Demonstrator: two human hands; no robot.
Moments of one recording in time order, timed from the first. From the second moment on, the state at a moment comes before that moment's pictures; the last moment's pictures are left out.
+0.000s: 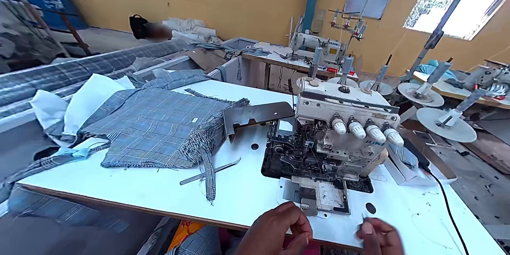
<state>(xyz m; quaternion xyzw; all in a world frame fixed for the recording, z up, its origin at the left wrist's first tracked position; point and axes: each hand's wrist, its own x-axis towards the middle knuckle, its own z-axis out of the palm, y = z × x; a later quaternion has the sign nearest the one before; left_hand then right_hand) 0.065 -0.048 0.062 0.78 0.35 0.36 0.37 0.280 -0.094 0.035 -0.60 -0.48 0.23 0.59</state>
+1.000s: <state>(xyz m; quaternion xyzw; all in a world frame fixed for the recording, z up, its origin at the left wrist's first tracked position) 0.030 0.024 0.077 0.75 0.46 0.39 0.28 0.441 0.109 0.019 -0.63 -0.48 0.31 0.52</state>
